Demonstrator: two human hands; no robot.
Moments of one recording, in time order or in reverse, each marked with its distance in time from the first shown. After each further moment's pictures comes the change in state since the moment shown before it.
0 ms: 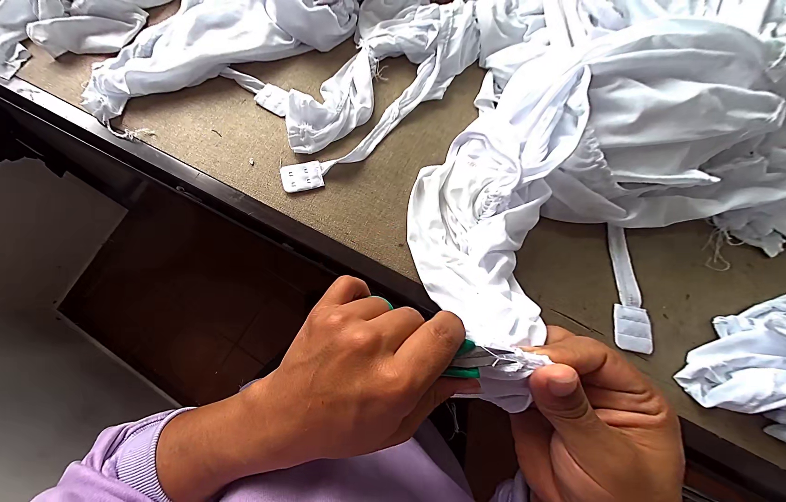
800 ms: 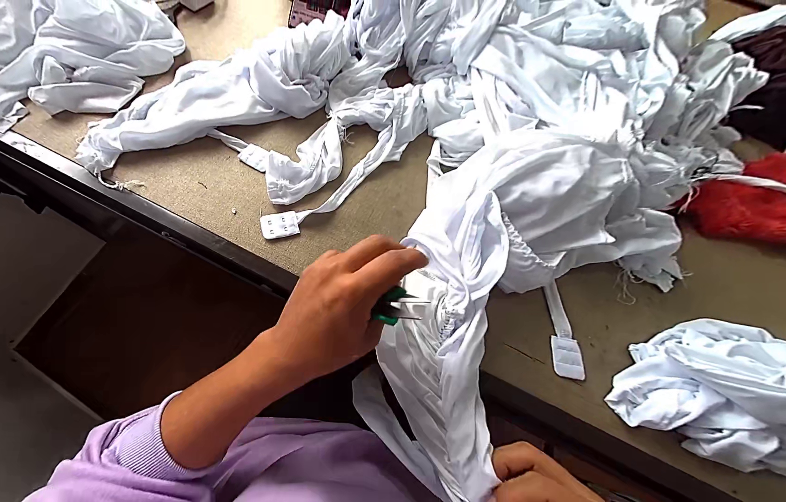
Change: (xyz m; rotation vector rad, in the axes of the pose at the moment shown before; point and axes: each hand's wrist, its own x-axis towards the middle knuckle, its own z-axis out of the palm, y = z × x) left_hand 0.049 -0.052 0.022 -0.232 0.155 -0.035; right_hand -0.041 -0.016 -0.095 -0.387 -0.569 0.105
